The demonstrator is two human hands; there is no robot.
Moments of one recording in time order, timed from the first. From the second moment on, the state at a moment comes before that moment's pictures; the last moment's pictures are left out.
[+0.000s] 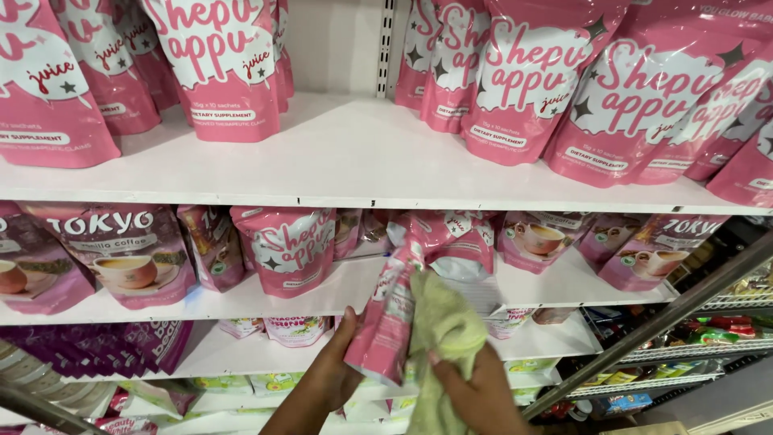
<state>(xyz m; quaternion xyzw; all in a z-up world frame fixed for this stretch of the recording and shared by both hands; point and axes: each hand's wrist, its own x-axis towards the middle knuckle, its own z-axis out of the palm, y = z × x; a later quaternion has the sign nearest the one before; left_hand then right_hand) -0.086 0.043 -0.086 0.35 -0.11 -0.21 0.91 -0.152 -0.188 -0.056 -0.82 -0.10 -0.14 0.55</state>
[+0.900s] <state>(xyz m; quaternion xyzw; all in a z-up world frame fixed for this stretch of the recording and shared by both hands) -0.101 0.043 -0.098 0.31 -0.12 -0.29 0.89 -0.100 -0.128 -0.045 -0.72 -0.04 -0.18 0.67</state>
